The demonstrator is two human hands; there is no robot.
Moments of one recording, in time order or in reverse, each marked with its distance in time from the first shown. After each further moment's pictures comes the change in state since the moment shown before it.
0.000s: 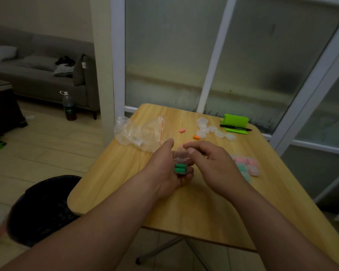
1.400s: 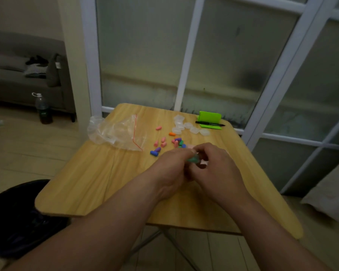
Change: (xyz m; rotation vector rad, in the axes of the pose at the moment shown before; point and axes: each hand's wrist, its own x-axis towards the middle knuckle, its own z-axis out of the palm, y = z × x) left_hand -0.005 -0.043 0.061 0.173 -0.207 0.133; right_hand -0.048 0.028 -0.045 -0.386 0.238 0.024
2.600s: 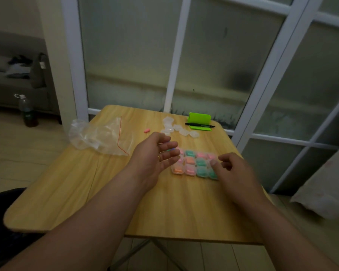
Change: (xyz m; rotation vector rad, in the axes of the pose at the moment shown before) left_hand 0.027 0.022 -0.010 -0.148 0.205 0.100; right_hand 0.009 0.092 -0.024 0.000 0.015 0.315
